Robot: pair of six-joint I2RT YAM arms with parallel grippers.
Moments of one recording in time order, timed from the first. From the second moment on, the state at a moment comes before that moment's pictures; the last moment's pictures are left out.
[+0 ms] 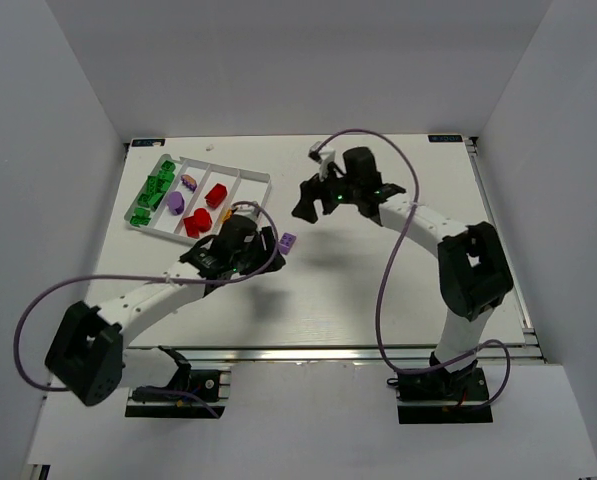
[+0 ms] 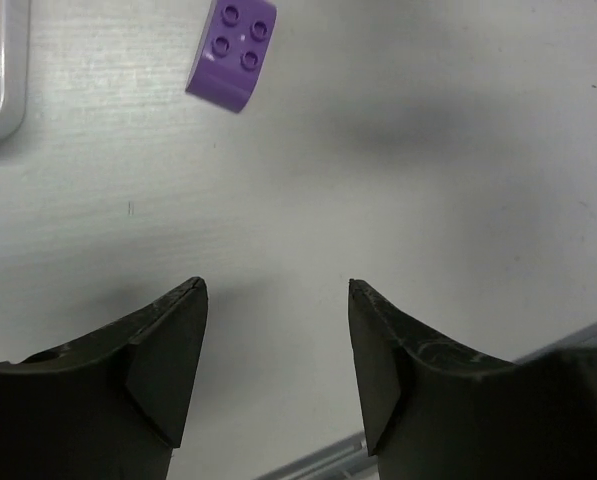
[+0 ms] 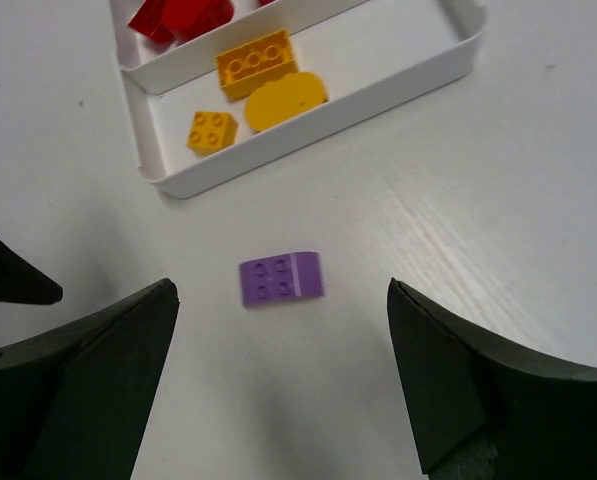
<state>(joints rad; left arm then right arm) -0.62 1.22 0.75 -0.24 -0.01 -0.68 0.55 1.84 1.34 -0.03 -0.55 -0.02</state>
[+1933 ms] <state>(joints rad) -0.18 1.61 1.27 -0.33 -0.21 -0.27 0.20 1.59 1.10 -0.12 -0.91 -0.20</state>
